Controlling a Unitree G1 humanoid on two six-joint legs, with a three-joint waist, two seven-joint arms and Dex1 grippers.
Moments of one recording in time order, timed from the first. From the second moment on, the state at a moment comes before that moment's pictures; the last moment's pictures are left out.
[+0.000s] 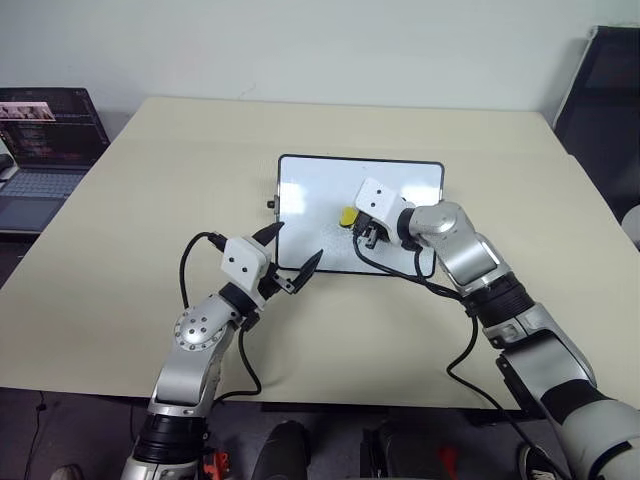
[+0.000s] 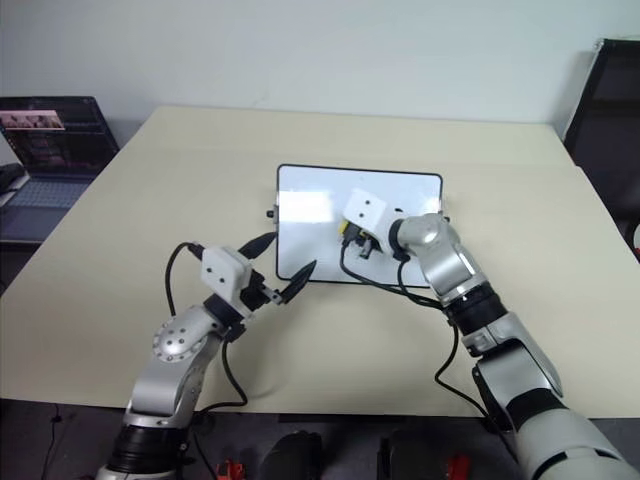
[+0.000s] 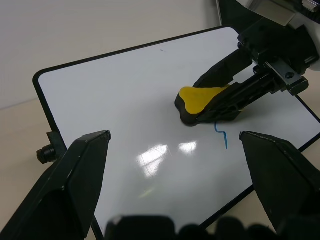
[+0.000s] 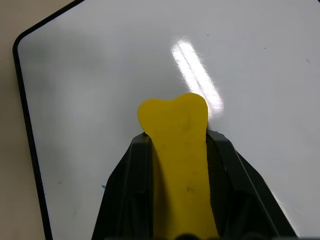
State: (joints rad) left arm -0.16 0.35 -0.01 -0.18 -0.19 0.04 -0.51; right arm -0.91 -0.33 0.38 0.32 -0.15 0.43 0.71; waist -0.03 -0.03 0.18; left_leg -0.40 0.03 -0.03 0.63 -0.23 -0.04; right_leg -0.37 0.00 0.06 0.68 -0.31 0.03
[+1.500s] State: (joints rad) left arm -0.16 0.34 -0.03 -0.15 -0.19 0.01 -0.53; right arm -0.77 -0.45 0.36 0.15 -0.18 0.50 0.72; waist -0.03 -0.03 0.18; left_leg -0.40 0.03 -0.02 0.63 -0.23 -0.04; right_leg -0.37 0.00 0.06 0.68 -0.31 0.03
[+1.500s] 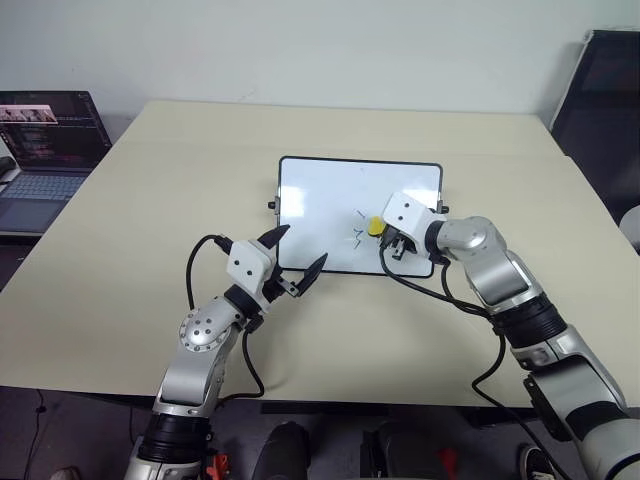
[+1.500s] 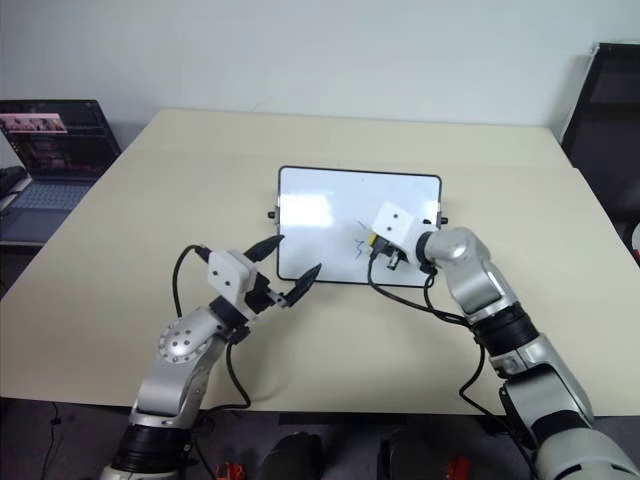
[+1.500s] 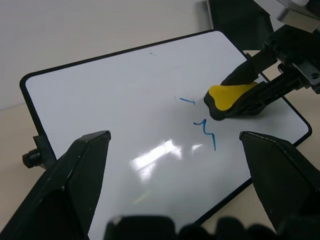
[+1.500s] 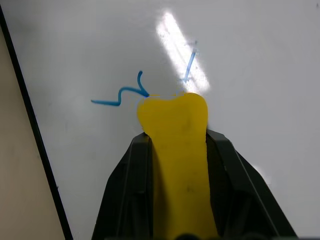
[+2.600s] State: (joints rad) left arm -0.15 0.34 -0.03 -0.12 -0.19 -0.01 -0.52; right arm -0.99 -0.19 0.37 0.48 -0.18 0.41 0.62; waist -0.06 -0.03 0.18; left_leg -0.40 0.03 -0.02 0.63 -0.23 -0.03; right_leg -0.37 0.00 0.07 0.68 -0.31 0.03
